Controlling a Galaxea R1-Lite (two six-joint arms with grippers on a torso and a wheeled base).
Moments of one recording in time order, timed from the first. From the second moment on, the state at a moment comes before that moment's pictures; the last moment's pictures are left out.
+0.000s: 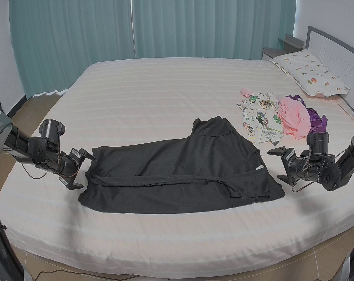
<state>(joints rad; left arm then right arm) 0.06 2.06 -1.15 -0.01 -0.29 -1.04 0.05 2.03 -0.78 -0.73 0.24 1.03</state>
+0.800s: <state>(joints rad) 0.05 2.08 -1.16 -0.03 -0.23 -1.04 0.06 1.99 -0.74 -0.73 0.24 1.04</state>
